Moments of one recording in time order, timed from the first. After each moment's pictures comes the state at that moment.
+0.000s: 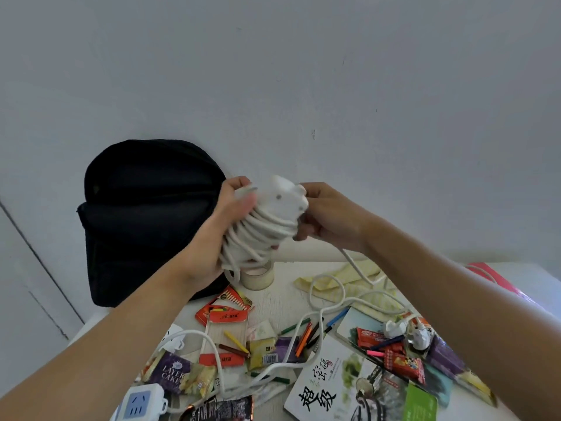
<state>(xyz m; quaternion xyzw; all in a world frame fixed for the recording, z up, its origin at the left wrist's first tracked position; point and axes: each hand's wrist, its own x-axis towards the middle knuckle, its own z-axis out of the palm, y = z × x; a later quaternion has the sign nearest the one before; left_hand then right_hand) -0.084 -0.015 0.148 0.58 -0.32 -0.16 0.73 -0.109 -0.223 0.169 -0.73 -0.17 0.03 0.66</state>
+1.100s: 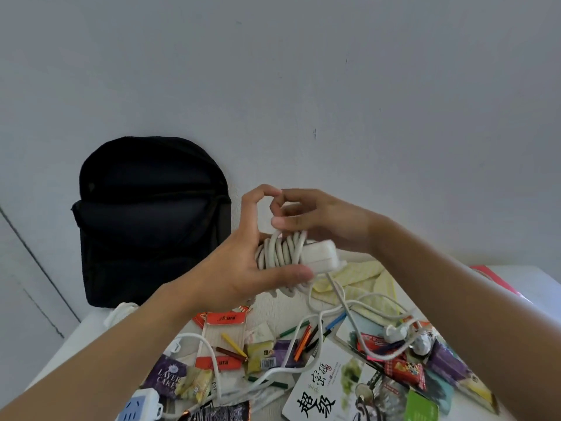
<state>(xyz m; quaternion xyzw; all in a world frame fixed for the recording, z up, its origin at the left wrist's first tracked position) -0.107 -0.022 0.148 0.74 -0.44 -0.10 0.50 -0.110 -0.230 0.173 -0.77 -0.22 0.09 0.59</state>
